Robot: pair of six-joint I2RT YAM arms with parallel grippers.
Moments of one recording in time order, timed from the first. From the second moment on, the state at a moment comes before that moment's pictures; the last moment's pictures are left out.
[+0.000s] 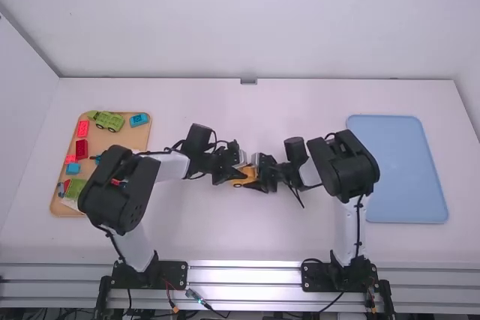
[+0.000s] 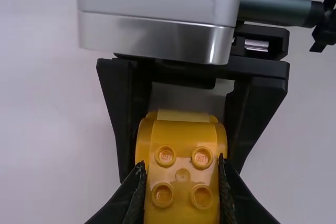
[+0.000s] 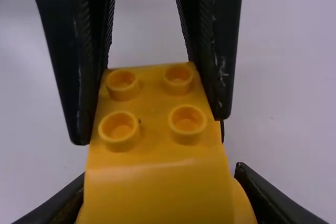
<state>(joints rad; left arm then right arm) -0.31 1.83 0.78 0.06 0.81 0.85 0.34 2.19 0.72 0.60 -1.05 -0.78</state>
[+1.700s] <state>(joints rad) -0.23 1.68 0.81 -0.18 0.73 0.91 0.35 2.19 0.72 0.61 -1.04 -0.77</state>
